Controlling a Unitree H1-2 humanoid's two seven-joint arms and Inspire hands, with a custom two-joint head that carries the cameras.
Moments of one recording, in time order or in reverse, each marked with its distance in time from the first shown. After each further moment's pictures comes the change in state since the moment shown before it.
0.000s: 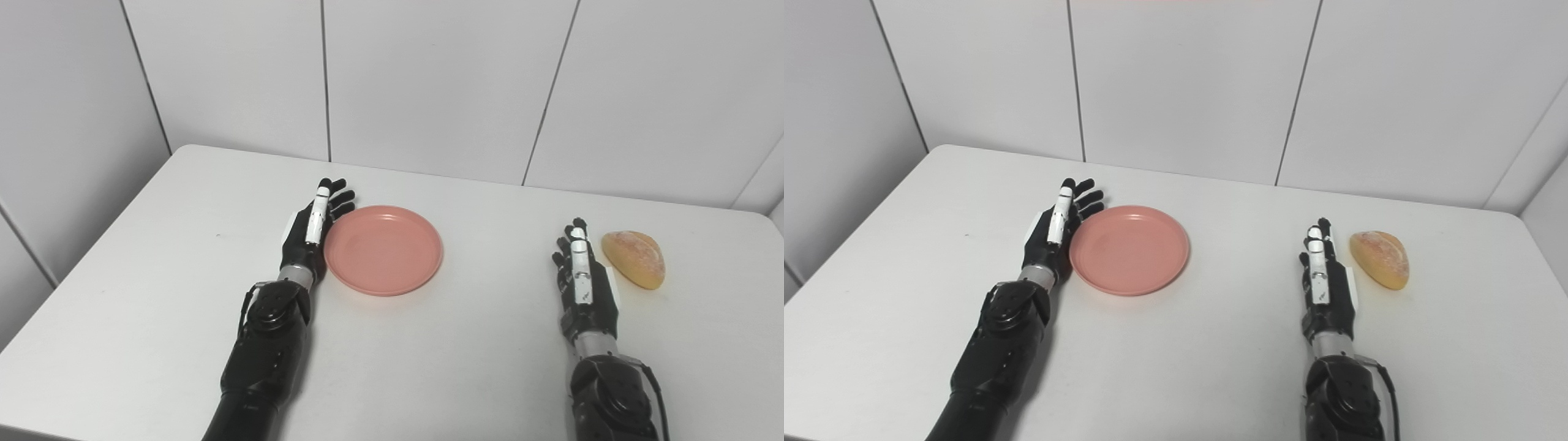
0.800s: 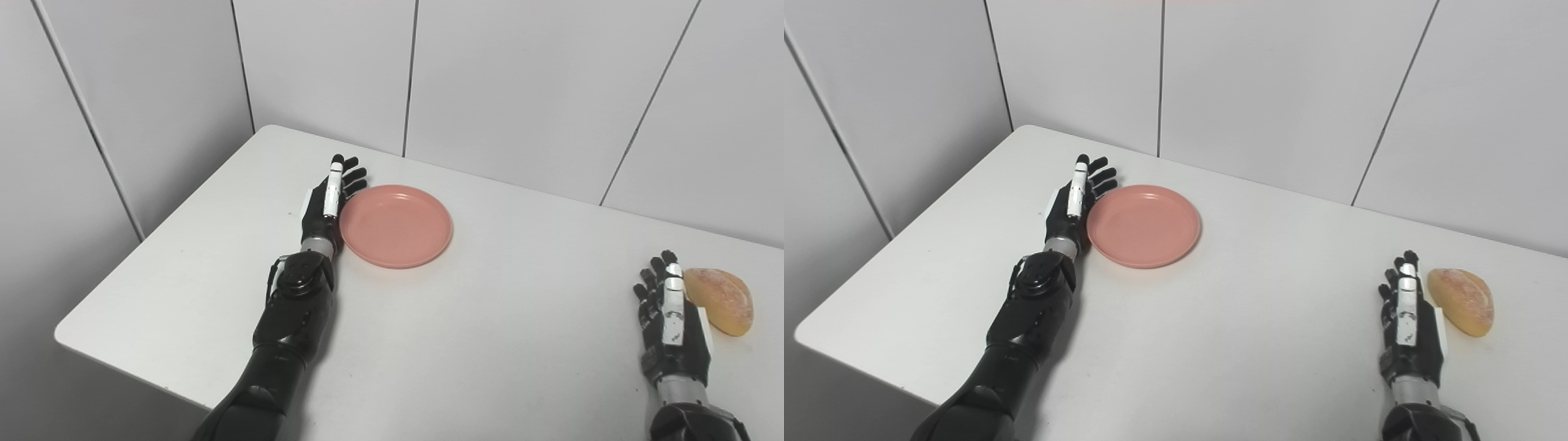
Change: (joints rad) left arm -0.046 0.061 0.120 0.094 -0.044 -0.051 0.089; right arm 0.007 -0.066 -0.001 0.016 0.032 0.000 0.082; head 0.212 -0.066
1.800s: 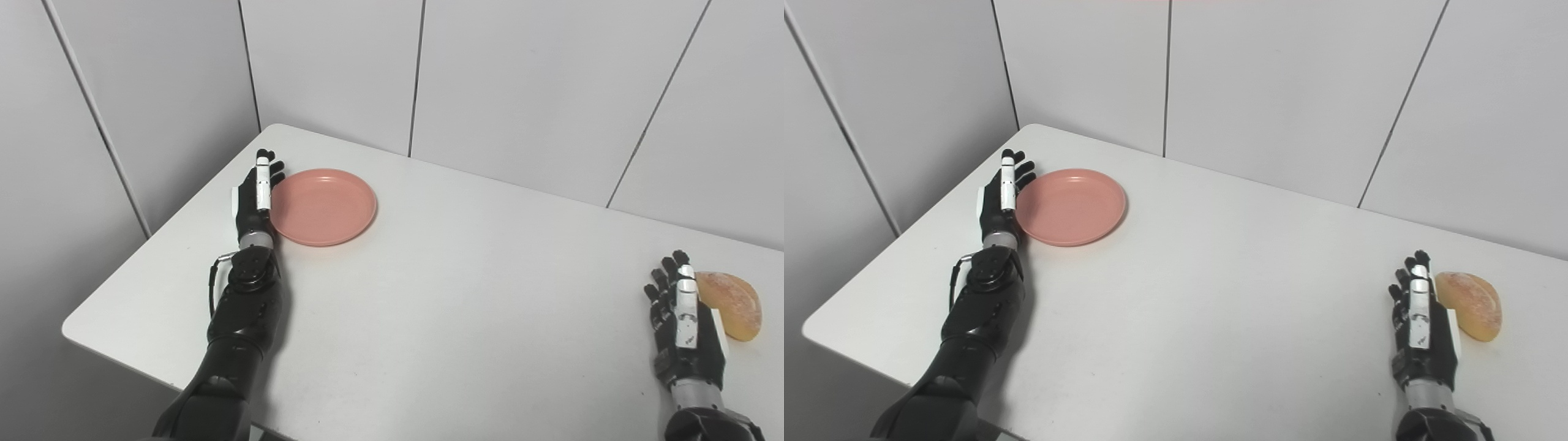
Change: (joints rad) left arm 0.023 0.139 0.094 0.073 0.041 -0.094 0.146; right arm 0.005 -0.030 -0.007 -0.015 0.012 0.000 0.019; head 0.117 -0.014
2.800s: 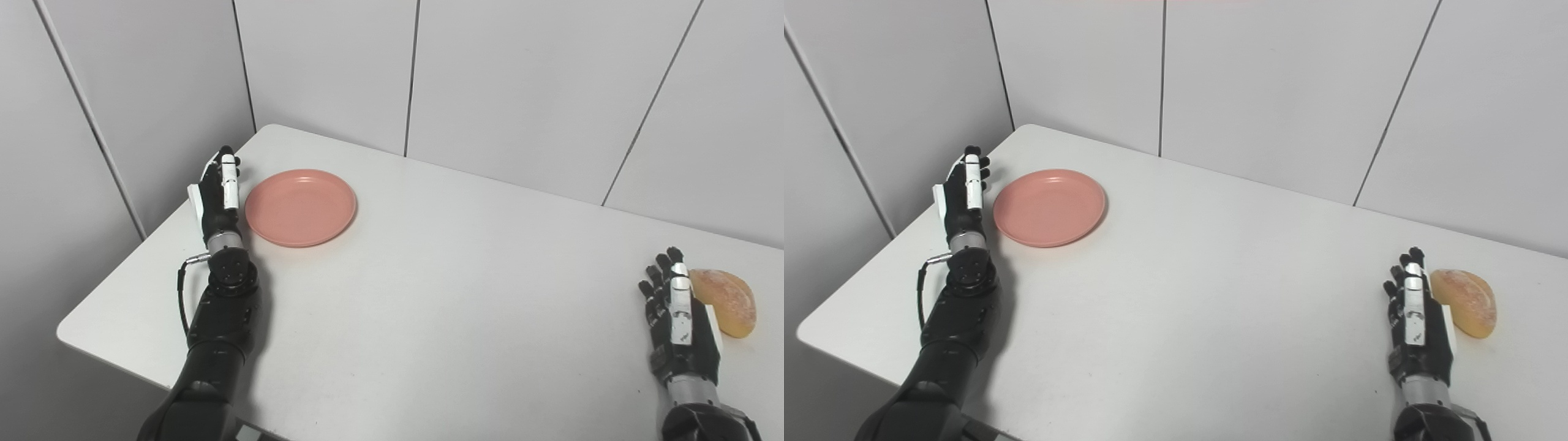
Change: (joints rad) left arm 0.028 0.034 0.063 0.013 0.171 -0.073 0.160; right arm -0.022 -0.007 0.000 0.057 0.005 -0.040 0.027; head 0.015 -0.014
